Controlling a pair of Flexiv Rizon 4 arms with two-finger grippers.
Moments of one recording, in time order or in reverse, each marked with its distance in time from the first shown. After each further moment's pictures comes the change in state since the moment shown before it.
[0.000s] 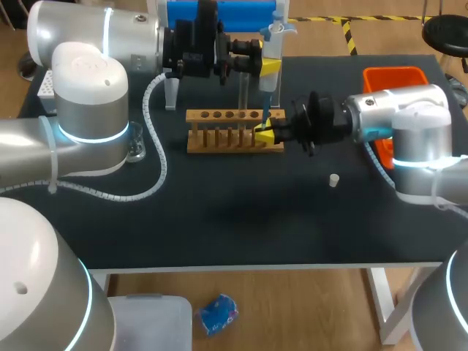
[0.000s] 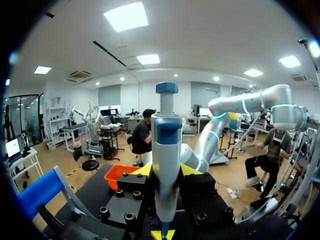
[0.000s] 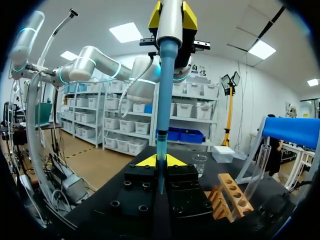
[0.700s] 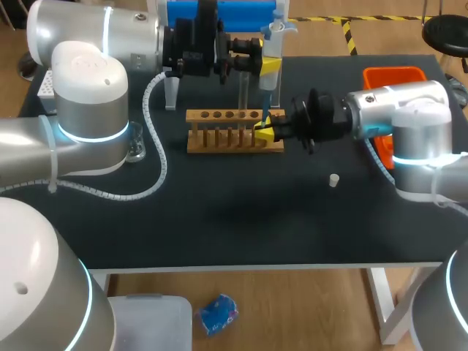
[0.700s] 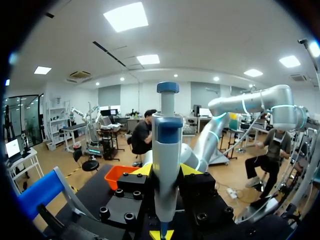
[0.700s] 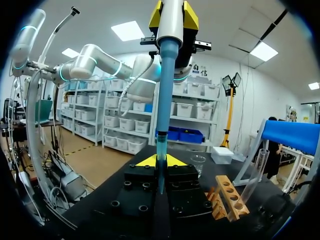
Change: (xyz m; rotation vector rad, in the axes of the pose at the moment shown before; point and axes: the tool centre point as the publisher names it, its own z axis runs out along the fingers) left arm 0.000 -0.002 0.000 0.000 0.000 0.000; right arm -0.004 0.004 0.000 0.009 0.001 -0.023
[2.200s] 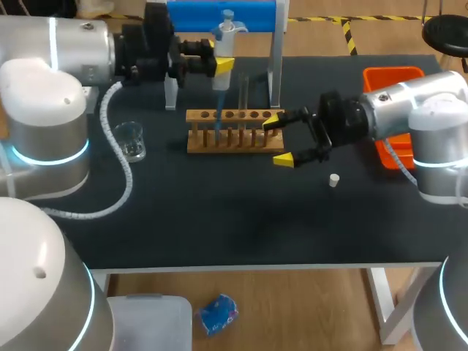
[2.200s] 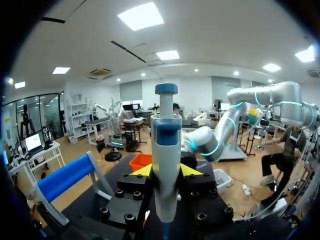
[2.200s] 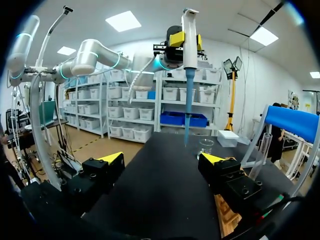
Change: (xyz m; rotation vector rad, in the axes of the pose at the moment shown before) left arm -0.009 0.015 -0.085 -0.049 -0.208 -0.007; right arm 0.032 -0.006 -0.023 0.135 0.024 0.075
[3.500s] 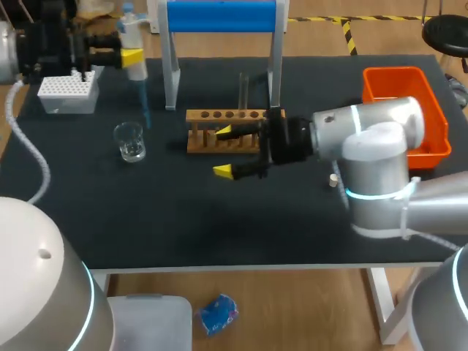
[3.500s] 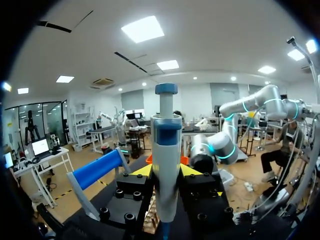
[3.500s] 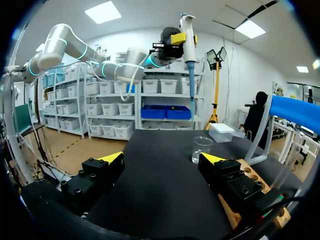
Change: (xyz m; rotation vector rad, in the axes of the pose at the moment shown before) left arm -0.072 0.034 -0.147 0.082 -0.024 0.029; right arm -0.012 -0.003 0.115 0.054 -0.182 0.047
